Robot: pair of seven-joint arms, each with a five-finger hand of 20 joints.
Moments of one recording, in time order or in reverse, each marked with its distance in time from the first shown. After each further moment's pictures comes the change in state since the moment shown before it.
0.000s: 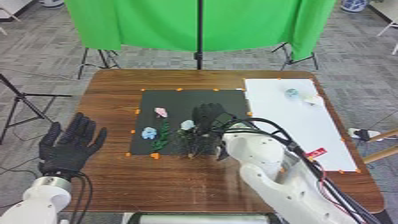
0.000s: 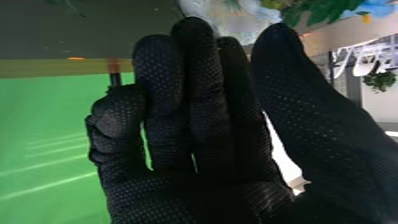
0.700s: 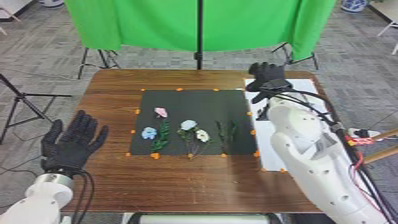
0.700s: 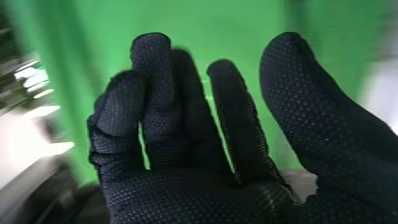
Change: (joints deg) left arm -1.5 0.2 0.7 1.0 1.1 -0.1 -0.1; right arm -1.4 0.0 19.5 5.1 -9.3 8.1 7.3
